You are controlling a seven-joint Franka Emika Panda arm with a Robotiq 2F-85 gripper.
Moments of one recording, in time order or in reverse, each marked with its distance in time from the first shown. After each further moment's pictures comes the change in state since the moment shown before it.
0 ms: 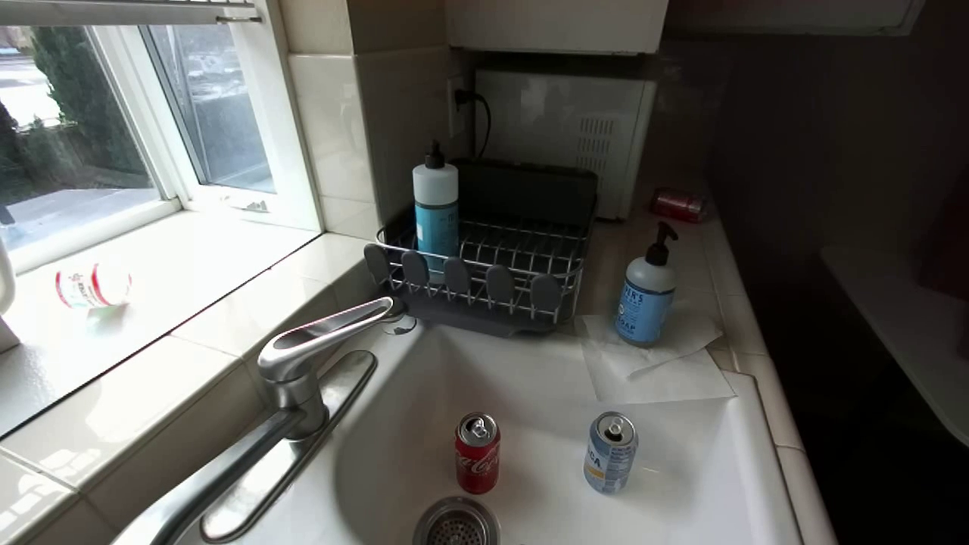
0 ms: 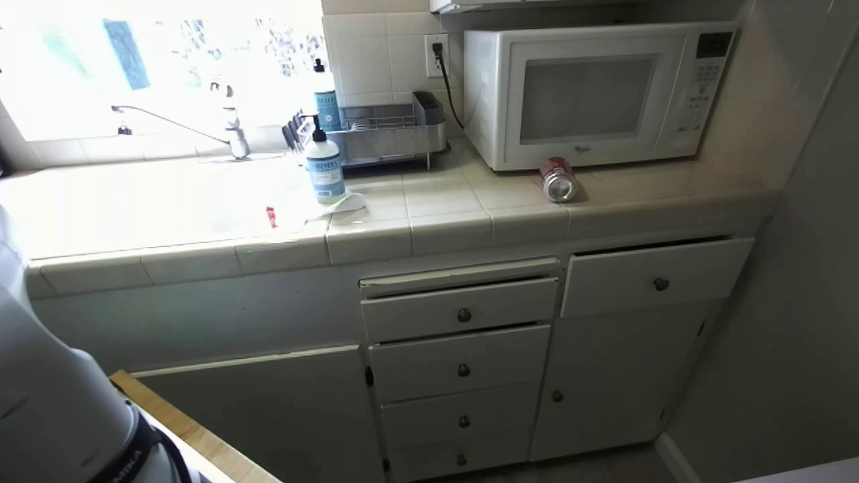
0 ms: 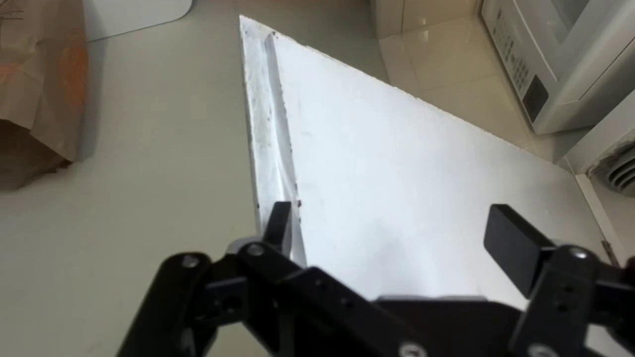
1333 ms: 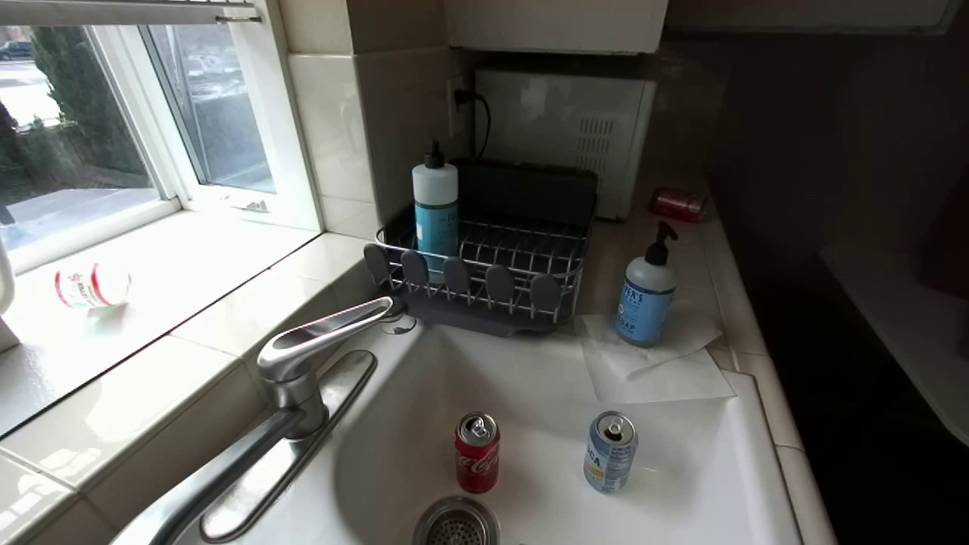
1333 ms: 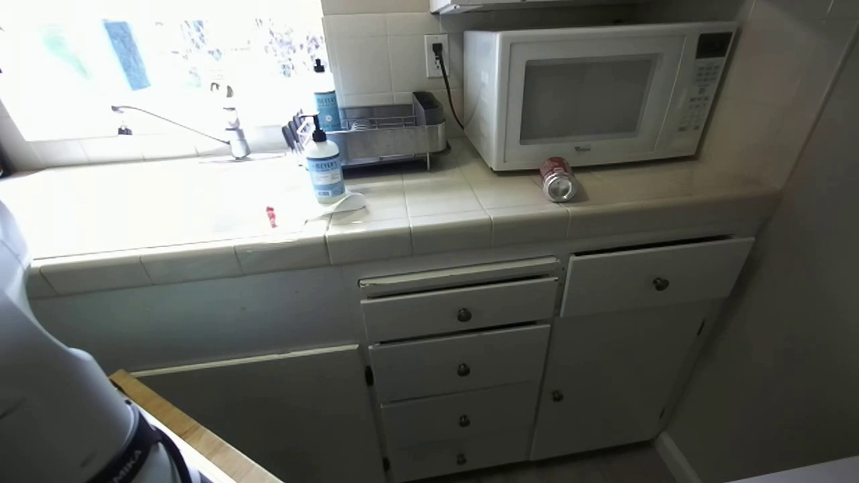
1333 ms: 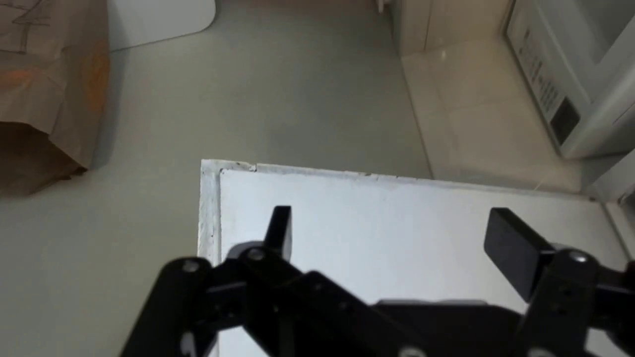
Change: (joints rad) arm -0.020 0.019 -0.019 0.017 0.046 -0.043 -0.095
